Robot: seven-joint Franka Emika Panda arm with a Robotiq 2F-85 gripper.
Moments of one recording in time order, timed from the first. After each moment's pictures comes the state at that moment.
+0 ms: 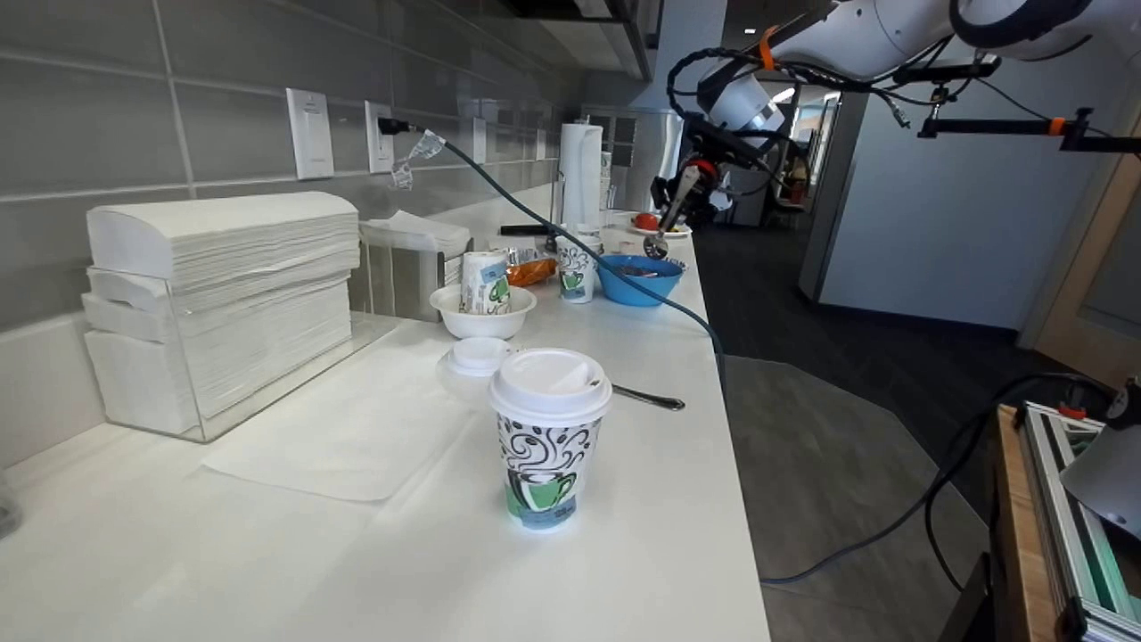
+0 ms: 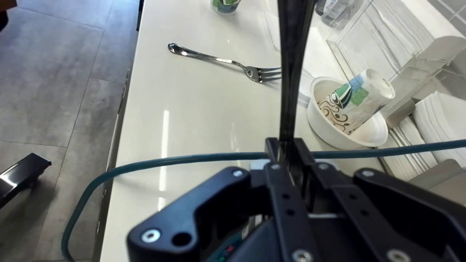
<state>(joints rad) -0.30 0.68 -0.06 -1.43 0.93 1.42 0.42</state>
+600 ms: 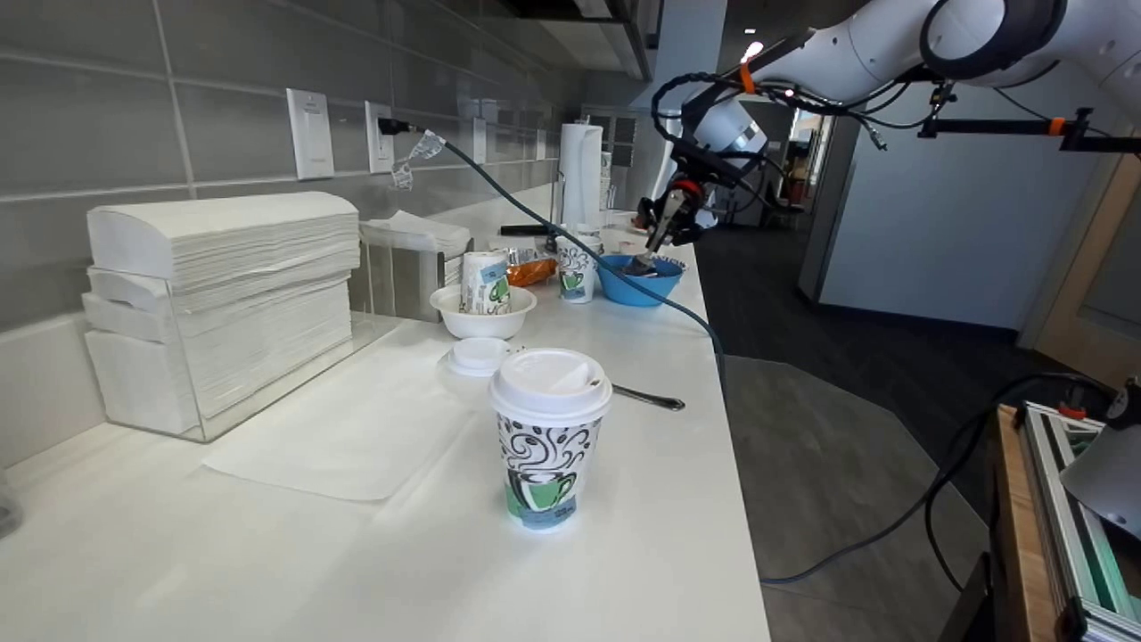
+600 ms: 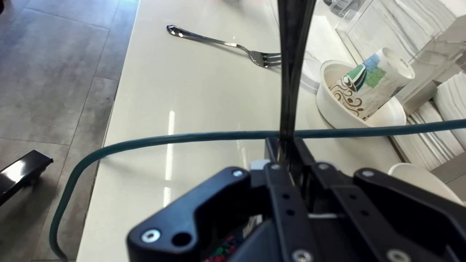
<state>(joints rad) -0.28 0.80 -0.07 -1.33 0.93 1.42 0.42</state>
